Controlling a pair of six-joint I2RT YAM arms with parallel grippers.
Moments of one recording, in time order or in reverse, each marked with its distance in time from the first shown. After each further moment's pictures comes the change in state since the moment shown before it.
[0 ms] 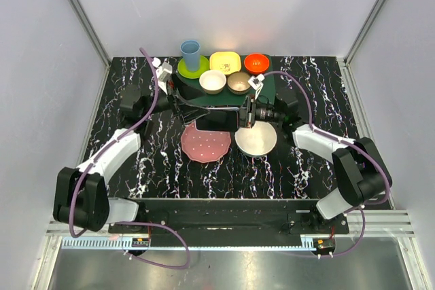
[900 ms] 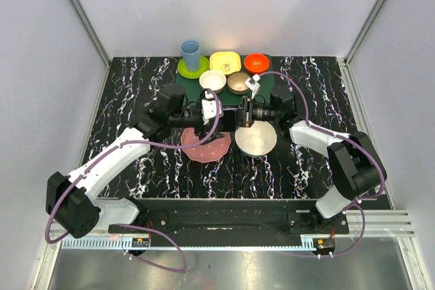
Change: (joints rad) left arm -0.356 -0.061 0.250 -1.073 -0.418 1.182; right arm 0.000 0.063 0.048 -0.114 0.008 -0.016
